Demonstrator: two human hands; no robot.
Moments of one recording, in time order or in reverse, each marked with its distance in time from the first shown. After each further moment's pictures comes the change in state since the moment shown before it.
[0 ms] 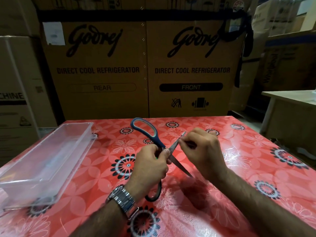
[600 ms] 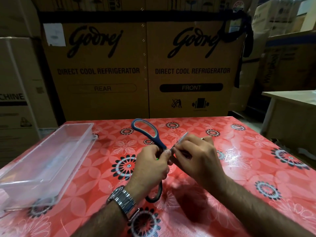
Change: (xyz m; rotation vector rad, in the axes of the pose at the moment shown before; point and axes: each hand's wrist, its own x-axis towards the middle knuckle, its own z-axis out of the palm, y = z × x) left_hand -0.001 0.001 0.000 -0.018 -0.020 -0.010; right_hand -0.007 -0.009 0.002 -0.024 -0.035 -0.076
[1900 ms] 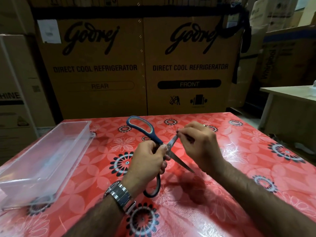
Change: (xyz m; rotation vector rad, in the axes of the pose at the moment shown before) left_hand 0.001 0.004 -0.003 -0.097 -0.048 -0.042; right_hand 0.015 0.022 0.002 0.143 0.047 0.049
